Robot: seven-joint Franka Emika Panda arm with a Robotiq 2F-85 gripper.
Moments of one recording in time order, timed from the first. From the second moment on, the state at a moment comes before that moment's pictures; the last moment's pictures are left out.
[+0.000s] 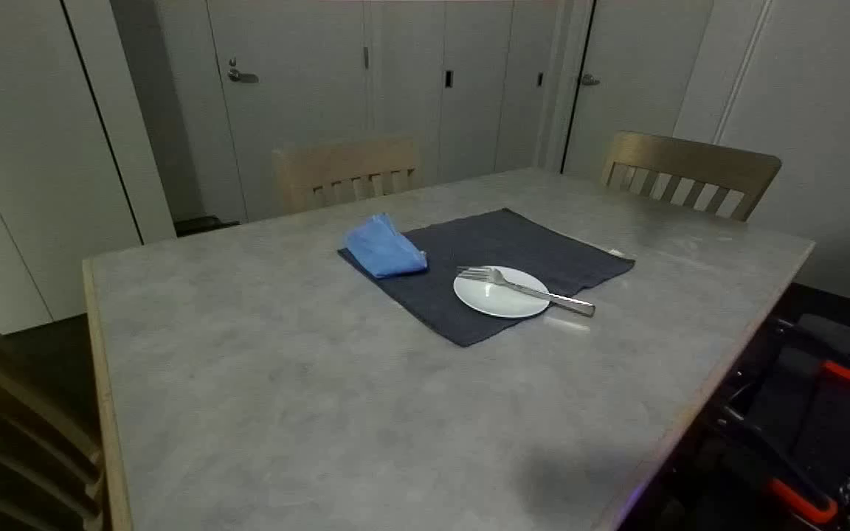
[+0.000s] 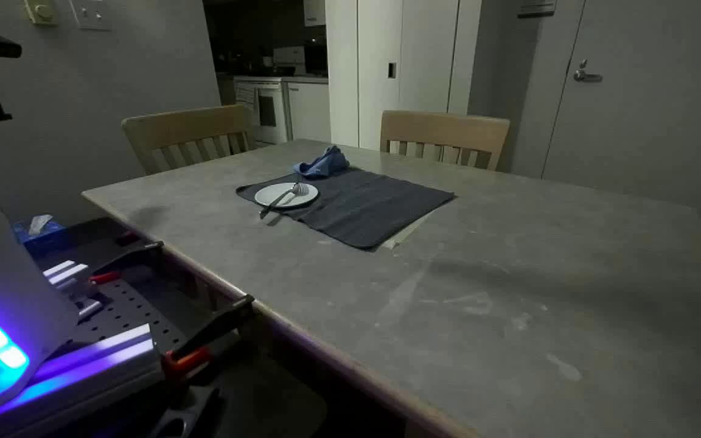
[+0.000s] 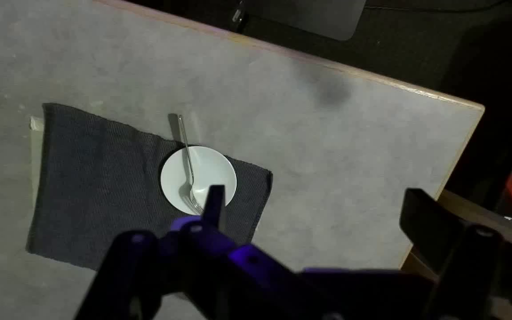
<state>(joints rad) 0.23 -0.77 0.22 -2.43 0.17 1.72 0.11</state>
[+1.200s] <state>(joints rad) 0.22 -0.74 0.21 -2.43 0.13 1.72 0.08</state>
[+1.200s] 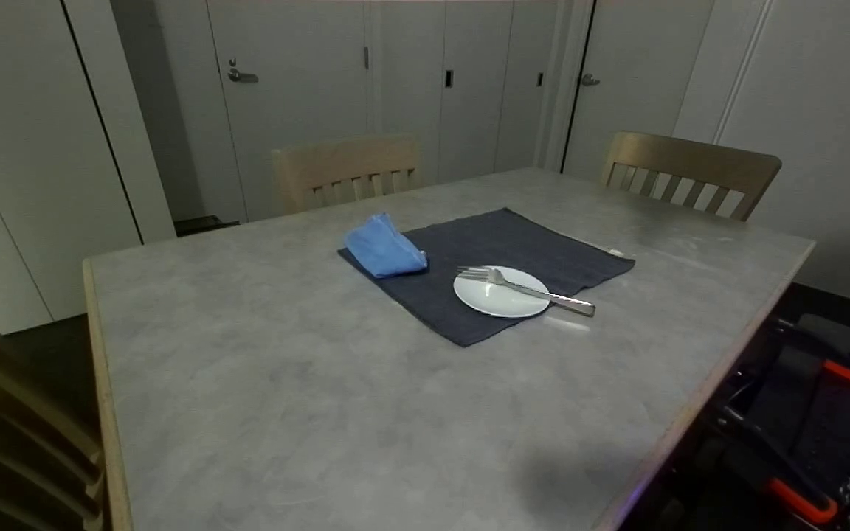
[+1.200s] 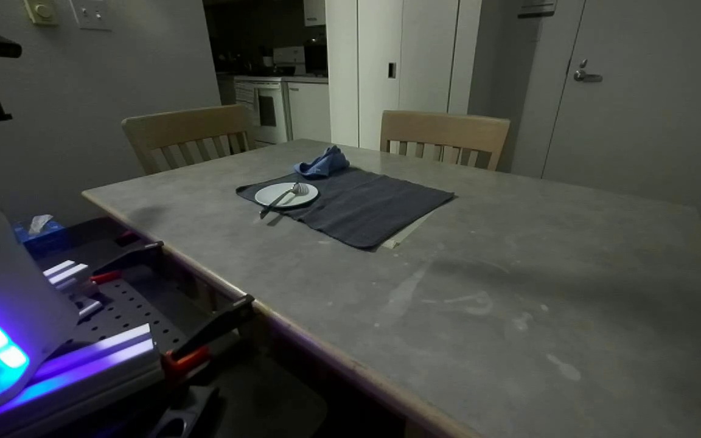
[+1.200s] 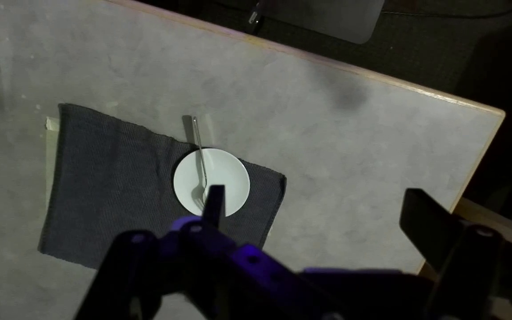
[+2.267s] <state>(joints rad) 0.22 -0.42 0.11 -2.41 0.03 1.72 -0.30</state>
